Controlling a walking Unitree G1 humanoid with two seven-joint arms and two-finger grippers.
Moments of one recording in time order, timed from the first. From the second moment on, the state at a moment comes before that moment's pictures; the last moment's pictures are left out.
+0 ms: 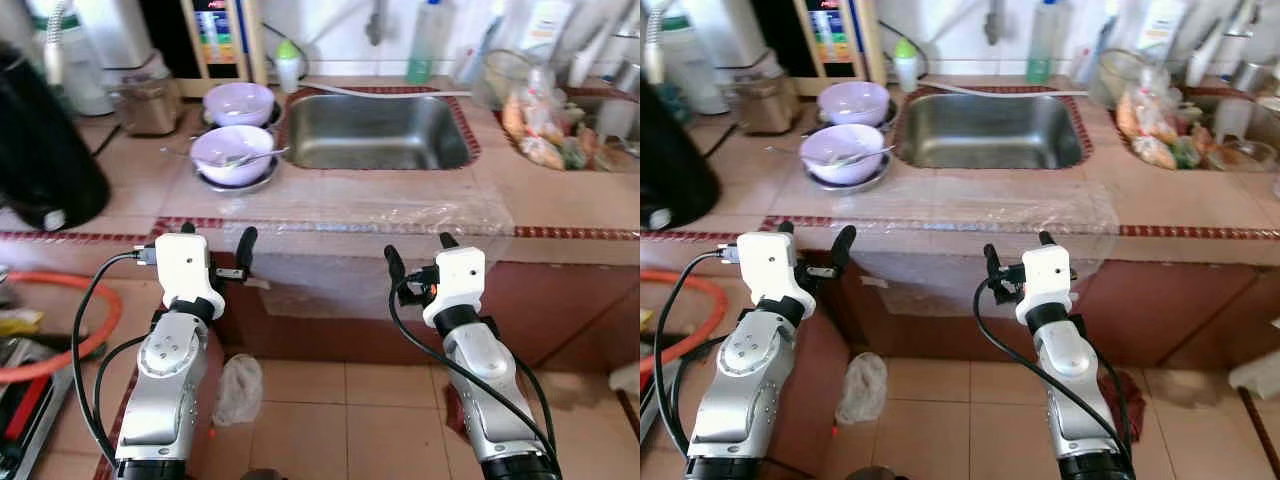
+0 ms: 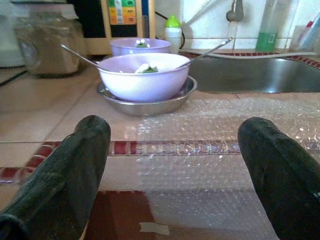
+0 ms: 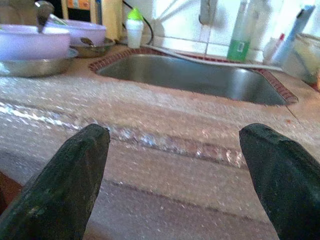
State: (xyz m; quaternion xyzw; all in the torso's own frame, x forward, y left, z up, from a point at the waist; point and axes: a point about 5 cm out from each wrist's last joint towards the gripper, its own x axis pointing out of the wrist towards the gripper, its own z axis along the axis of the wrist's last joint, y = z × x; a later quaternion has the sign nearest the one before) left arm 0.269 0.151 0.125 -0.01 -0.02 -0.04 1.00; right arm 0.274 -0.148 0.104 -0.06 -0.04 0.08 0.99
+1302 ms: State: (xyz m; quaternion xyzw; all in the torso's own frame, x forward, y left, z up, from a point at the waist) left arm 0.264 0.149 0.145 0.00 -0.07 -0.04 1.00; right arm 0.286 -0.146 0.120 -0.08 -0.09 0.08 0.99
